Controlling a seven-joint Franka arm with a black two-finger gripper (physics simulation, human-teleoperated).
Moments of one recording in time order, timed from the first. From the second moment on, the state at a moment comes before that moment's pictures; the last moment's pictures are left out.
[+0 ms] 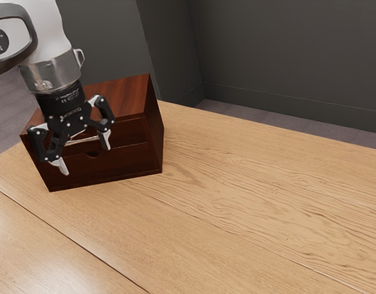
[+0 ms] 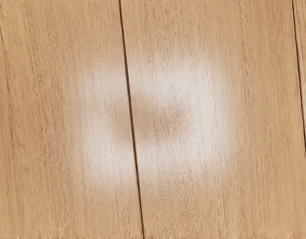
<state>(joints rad) -0.07 -0.23 0.16 -1.64 0.02 1.38 -1.38</state>
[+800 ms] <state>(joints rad) 0.73 -0.05 -0.29 -1.60 -0.02 1.66 -1.45</state>
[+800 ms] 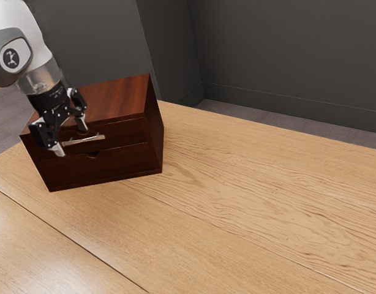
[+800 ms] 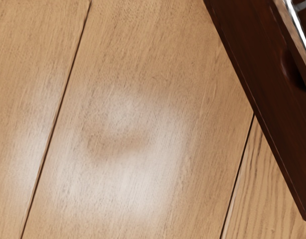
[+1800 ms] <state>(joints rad) 0.65 0.09 -0.16 -1.60 -0.01 1.92 -1.52</state>
